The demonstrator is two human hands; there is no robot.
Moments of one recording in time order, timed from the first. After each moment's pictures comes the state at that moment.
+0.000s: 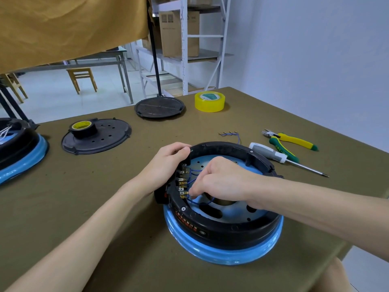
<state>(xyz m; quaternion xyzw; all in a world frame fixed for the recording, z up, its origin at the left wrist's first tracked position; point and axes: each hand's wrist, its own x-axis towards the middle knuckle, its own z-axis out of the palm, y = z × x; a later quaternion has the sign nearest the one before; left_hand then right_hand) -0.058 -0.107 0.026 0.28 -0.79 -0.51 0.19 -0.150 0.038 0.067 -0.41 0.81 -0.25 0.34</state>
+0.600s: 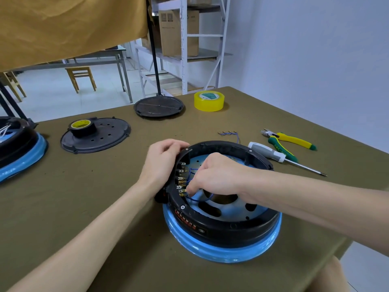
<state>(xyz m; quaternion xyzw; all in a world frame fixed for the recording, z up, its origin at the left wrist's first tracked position) -0.061 -0.102 0.020 0.31 -0.73 -0.51 0.32 -0.147 0.033 0.073 -0.39 0.82 -0.25 0.33</state>
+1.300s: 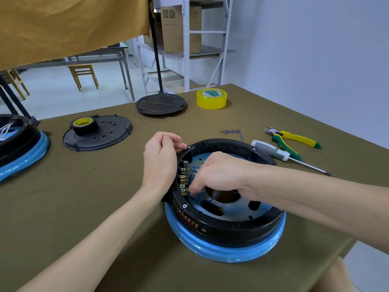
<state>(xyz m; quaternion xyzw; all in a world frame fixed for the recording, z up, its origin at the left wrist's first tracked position) -0.067 -0.092 0.015 0.35 -0.66 -0.50 0.45 -0.153 0.026 0.071 -0.38 0.82 -0.25 0.36</state>
